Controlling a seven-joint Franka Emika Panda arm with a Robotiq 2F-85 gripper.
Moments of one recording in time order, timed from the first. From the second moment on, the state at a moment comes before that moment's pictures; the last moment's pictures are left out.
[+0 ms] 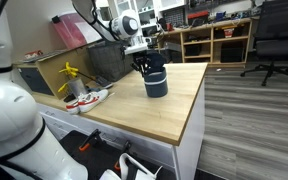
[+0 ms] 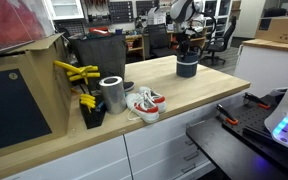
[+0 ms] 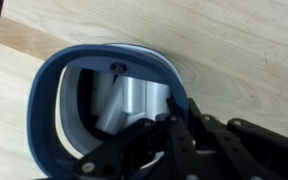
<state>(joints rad) 0.00 0.37 0.02 -1.93 -0.13 2.20 -0.25</state>
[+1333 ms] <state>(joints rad) 0.00 0.37 0.02 -1.93 -0.13 2.13 -0.25</state>
